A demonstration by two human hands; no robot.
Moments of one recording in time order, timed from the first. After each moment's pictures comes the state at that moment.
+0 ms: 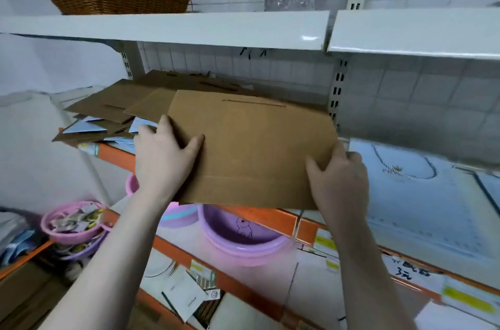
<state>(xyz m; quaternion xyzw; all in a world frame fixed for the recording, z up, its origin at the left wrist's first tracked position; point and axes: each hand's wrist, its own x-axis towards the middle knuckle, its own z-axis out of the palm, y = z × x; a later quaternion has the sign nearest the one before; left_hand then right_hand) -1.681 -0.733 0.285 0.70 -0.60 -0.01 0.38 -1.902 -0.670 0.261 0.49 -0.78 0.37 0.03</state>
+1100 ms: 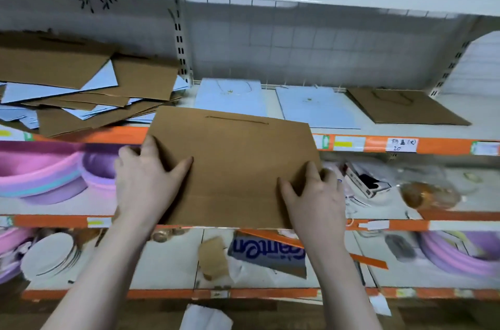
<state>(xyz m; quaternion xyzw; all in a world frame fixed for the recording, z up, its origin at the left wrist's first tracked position) -1.791 -0.479 0.228 0.59 -0.74 -0.11 0.31 -1.953 -0.329 0.218 0.33 -0.91 0.25 0.05</state>
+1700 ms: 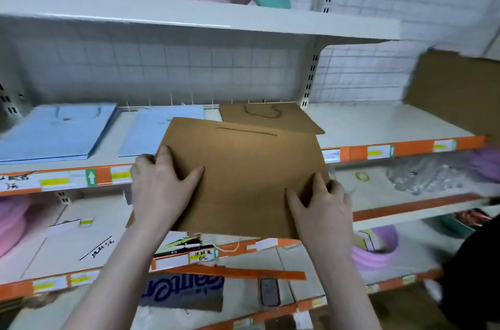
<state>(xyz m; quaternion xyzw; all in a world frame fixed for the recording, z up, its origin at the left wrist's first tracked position) -2.126 -0.318 0.236 0.49 -0.80 -0.16 0.30 -2.247 -0.135 0.228 0.21 -0.94 0.24 0.09</state>
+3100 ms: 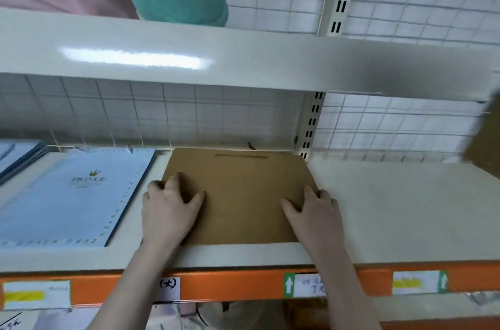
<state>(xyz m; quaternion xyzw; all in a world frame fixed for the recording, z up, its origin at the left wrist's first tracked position) -2.400 -0.392 0.221 0.56 -0.76 -0.21 0.25 -2.568 -0.249 0.226 0.34 -0.93 0.17 0.00</state>
